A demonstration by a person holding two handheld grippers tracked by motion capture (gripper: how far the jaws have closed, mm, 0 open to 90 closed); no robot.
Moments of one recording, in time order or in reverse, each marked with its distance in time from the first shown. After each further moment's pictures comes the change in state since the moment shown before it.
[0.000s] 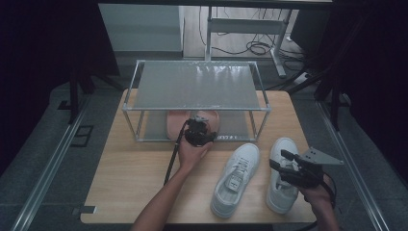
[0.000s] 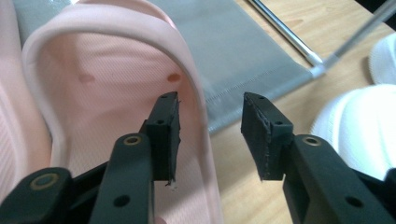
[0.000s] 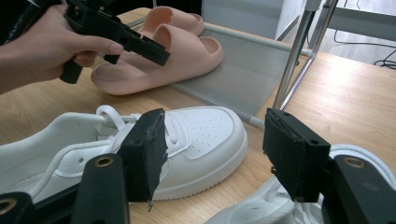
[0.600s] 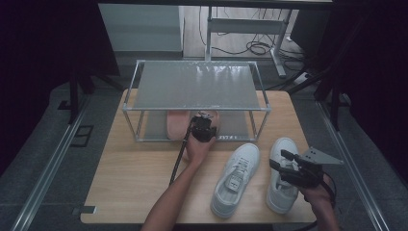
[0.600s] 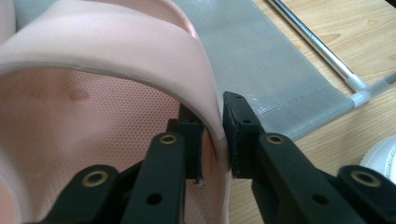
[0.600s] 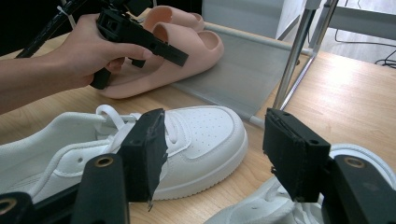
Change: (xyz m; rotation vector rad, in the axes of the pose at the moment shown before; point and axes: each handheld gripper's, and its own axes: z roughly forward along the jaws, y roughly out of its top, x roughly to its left) left arm -0.001 0.013 0.041 -0.024 0.104 -0.044; right arm -0.001 -0.001 0.000 0.000 0.001 0.004
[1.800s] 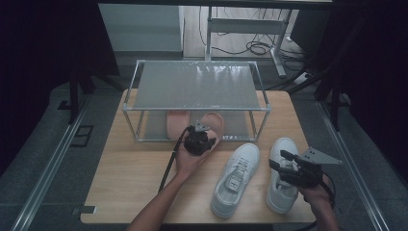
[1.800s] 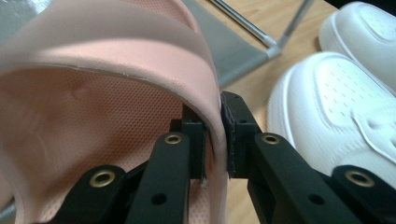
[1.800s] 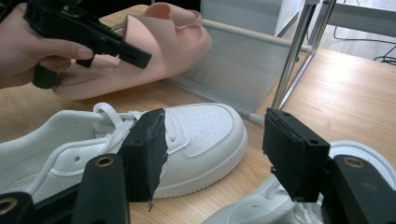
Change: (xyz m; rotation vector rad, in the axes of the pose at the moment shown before) left arm -0.007 -0.025 -0.054 -0.023 -0.160 0.133; right arm 0.001 -0.001 0.002 0.008 -0.006 0.004
